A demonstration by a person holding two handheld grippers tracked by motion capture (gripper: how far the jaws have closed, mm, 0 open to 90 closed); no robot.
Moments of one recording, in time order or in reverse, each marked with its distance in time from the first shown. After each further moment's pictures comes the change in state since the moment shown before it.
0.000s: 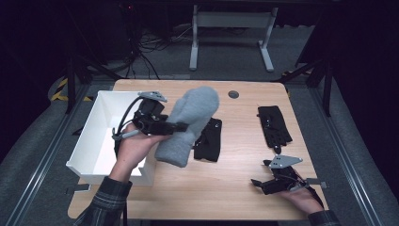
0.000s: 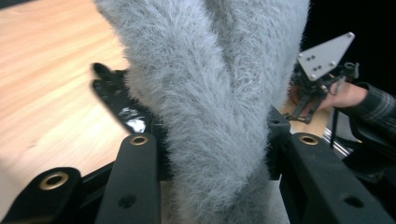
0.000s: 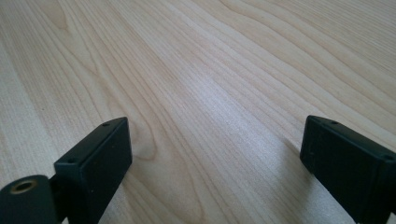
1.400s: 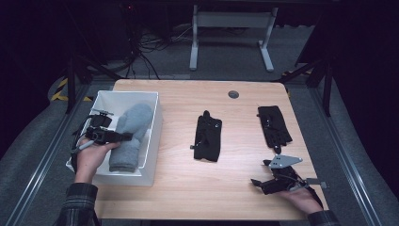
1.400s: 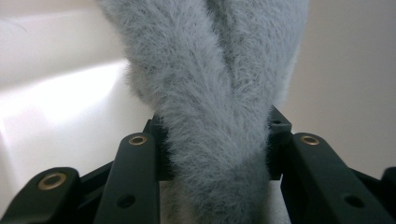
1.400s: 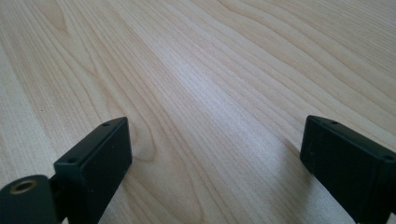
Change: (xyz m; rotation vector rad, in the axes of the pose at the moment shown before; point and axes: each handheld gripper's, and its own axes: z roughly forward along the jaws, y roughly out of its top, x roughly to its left) left arm 0.139 -0.121 -0.022 0.148 0.265 -0.349; right arm 0.000 0.000 0.000 0.000 -0.003 0.002
